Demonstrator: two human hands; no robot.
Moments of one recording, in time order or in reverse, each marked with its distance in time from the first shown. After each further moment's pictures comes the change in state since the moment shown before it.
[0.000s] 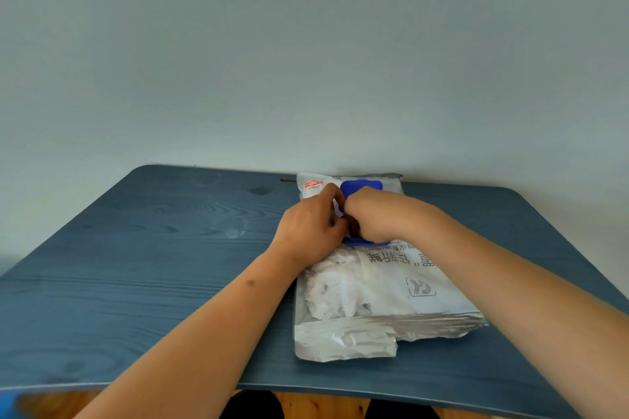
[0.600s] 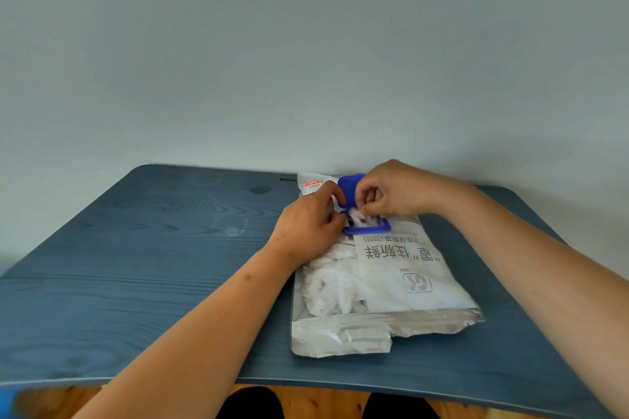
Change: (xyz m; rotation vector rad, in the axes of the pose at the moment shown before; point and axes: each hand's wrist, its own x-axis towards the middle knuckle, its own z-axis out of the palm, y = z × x) left_hand -0.002 -0.002 -0.006 -0.049 -0.015 0.042; right_hand -0.017 0.040 -0.020 0.402 0.155 -0.101
